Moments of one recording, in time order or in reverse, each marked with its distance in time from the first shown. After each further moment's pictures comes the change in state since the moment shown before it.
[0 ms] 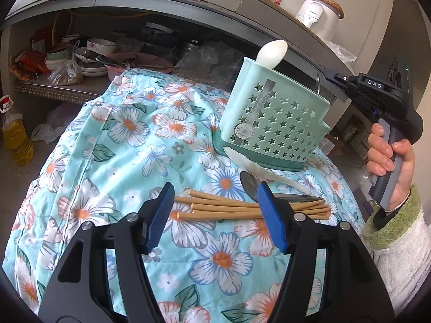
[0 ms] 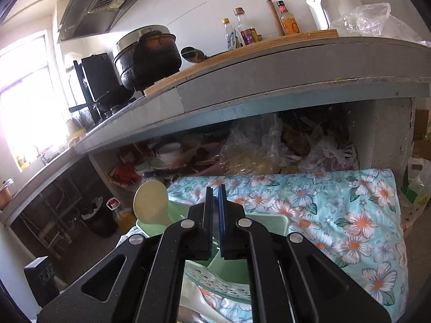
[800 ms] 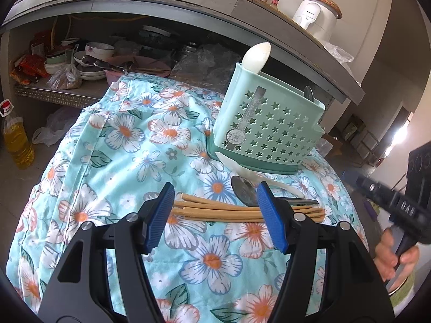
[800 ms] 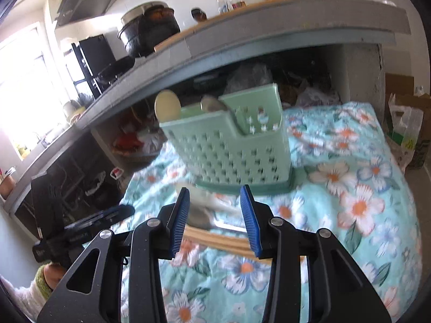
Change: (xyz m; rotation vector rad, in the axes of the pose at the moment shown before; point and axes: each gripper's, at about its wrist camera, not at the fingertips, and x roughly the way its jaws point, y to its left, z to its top) left arm -0.004 -0.011 0.008 0.009 0.006 -0.003; right arm -0.061 0.020 -0.133 0.085 0.183 -0.023
